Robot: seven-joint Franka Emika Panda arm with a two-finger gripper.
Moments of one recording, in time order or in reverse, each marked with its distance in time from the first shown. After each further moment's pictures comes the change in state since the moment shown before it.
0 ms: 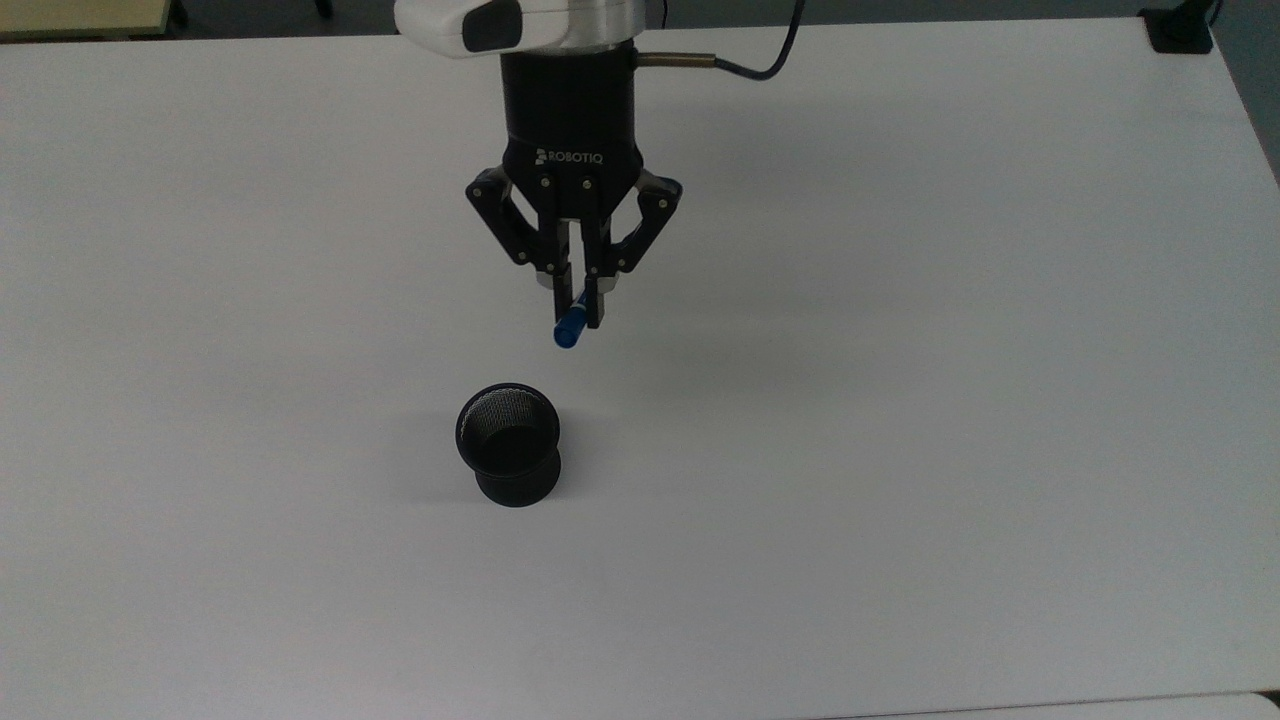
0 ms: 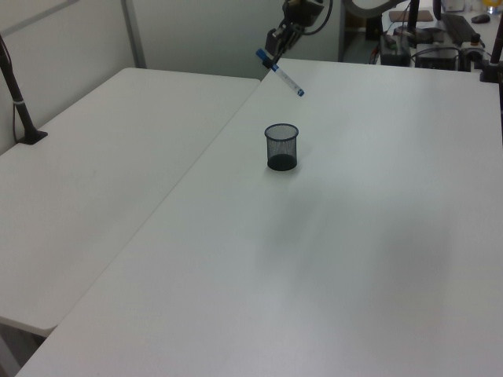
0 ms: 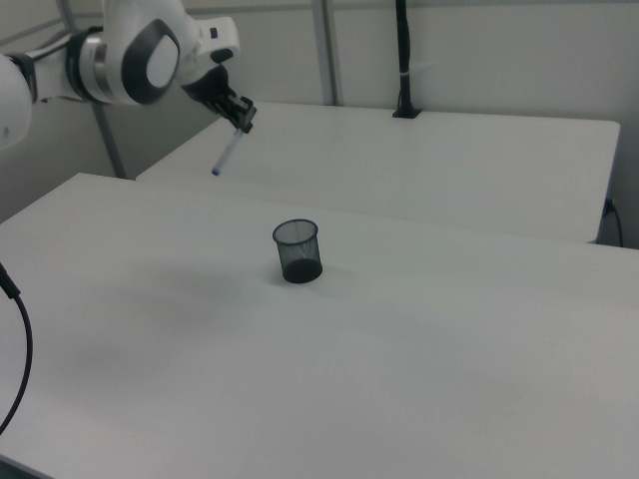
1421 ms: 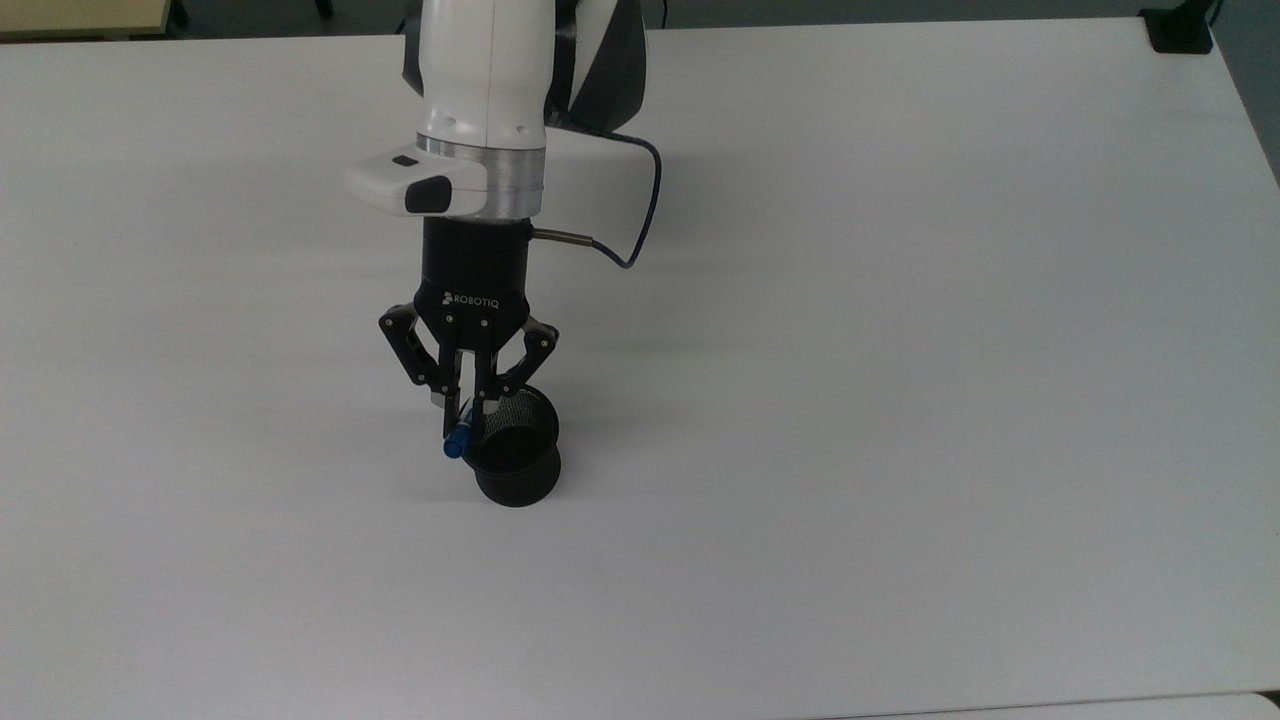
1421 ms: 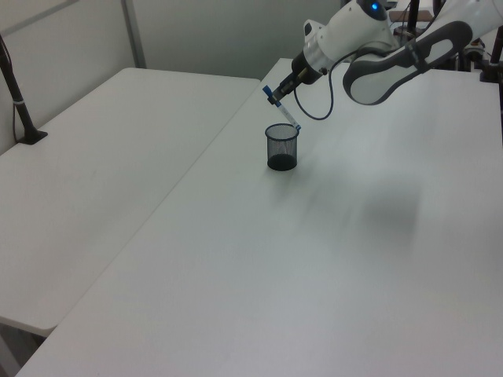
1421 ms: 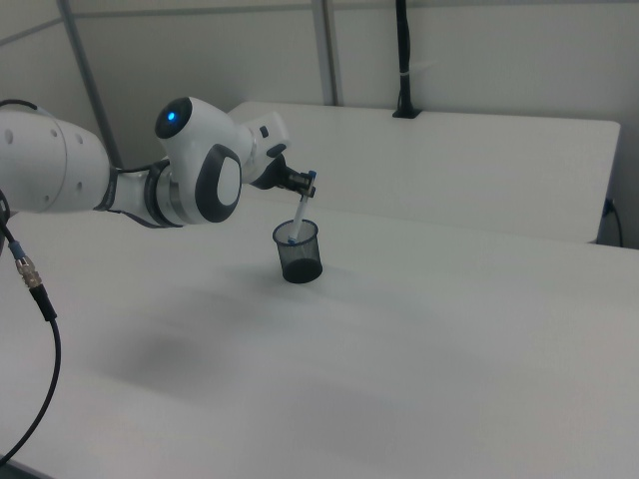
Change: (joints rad) arm -0.096 0.118 -0.021 -0.307 -0.219 0.616 0.000
